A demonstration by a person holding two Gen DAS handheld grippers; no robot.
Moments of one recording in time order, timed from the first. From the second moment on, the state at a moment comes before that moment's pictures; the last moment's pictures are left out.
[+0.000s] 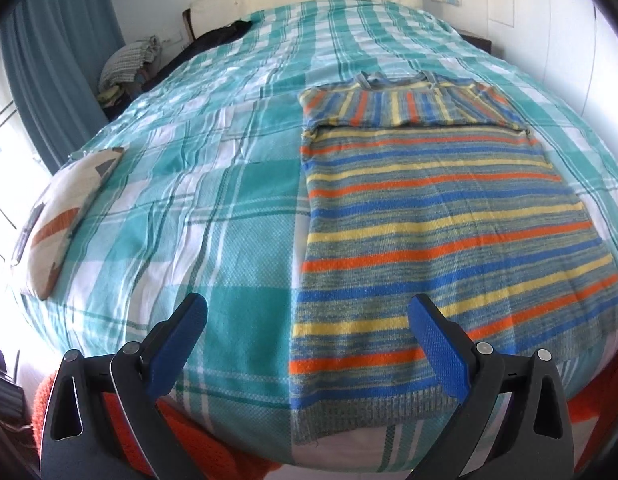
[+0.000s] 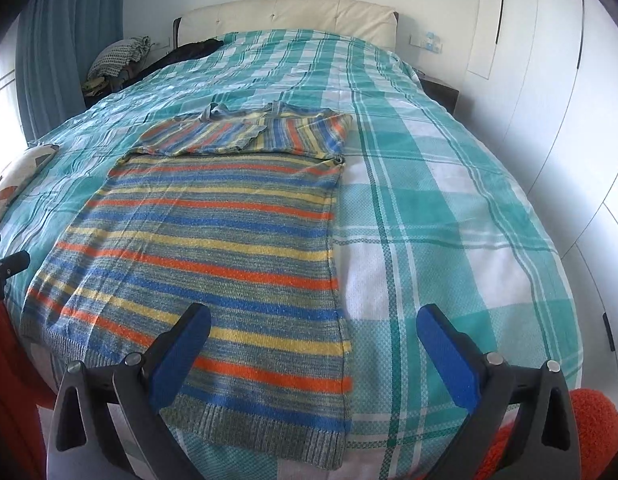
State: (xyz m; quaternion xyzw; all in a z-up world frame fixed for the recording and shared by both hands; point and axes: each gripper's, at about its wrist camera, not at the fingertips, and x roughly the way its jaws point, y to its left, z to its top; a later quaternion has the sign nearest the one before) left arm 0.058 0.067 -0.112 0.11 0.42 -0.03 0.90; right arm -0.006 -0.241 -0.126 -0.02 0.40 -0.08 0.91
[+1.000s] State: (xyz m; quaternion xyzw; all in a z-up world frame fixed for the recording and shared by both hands) left arm 0.080 0.109 -0.163 0.05 0.55 -0.04 0.83; right arm -0.021 -0.305 -0.121 0.15 0.42 -0.07 0.89
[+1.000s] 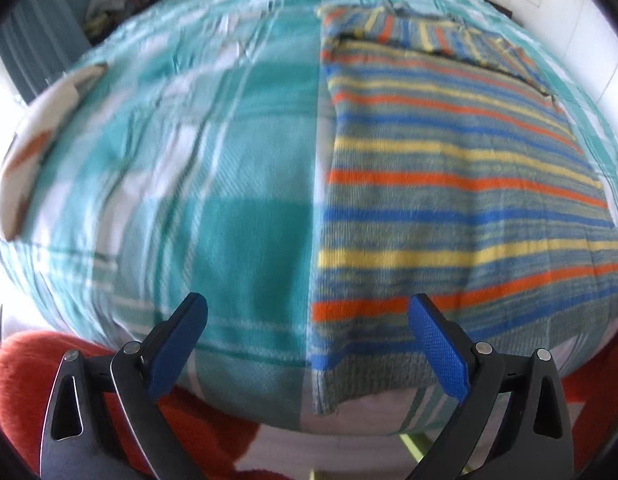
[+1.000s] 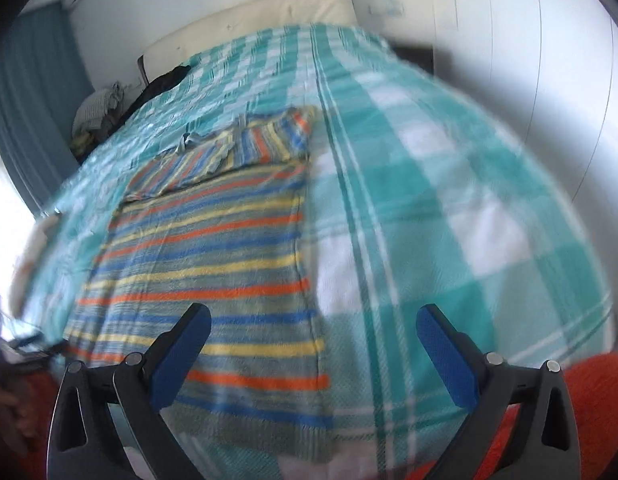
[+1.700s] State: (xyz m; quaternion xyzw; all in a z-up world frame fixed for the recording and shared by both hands) left arm 0.088 0.136 -0.151 -0.11 0.60 -0.15 0.77; right arm -0.017 -0.289 -0.157 0.26 0.57 0.08 0.78
